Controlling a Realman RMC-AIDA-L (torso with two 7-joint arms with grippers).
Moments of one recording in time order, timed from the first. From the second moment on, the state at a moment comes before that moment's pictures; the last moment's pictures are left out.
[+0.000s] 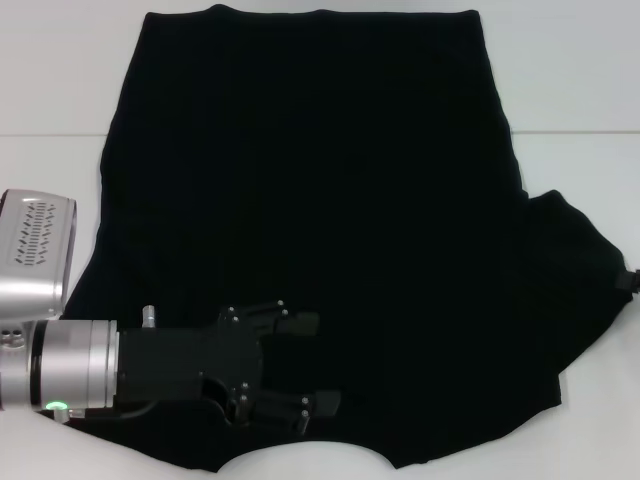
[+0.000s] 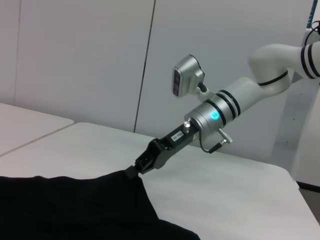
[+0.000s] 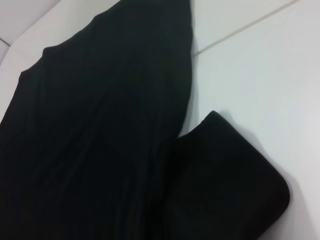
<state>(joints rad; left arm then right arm) -0.55 -2.15 0.61 0.63 2.13 1.72 -1.18 0.52 1.98 -0.43 -0.58 -2.29 -1.18 2.16</state>
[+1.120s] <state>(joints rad) -0.56 -2.15 0.62 0.63 2.14 1.71 -1.18 0.53 1.98 -0.38 -0.57 -2.27 -1.10 2.07</state>
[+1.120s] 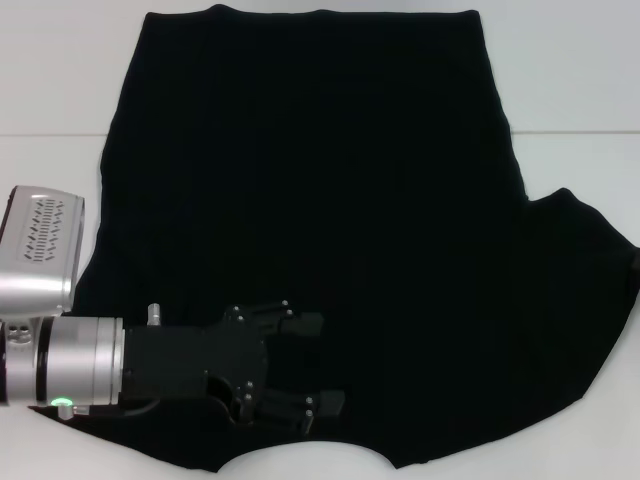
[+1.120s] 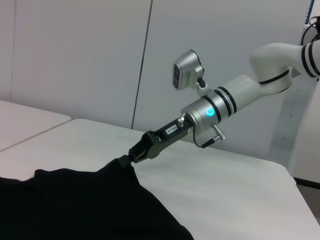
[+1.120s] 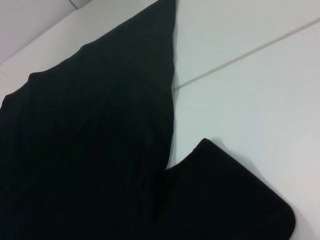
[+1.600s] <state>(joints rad) -0.56 -2.16 0.62 0.63 2.14 1.71 -1.18 0.59 1.99 -0.39 -0.53 -2.27 -1.10 2.07</state>
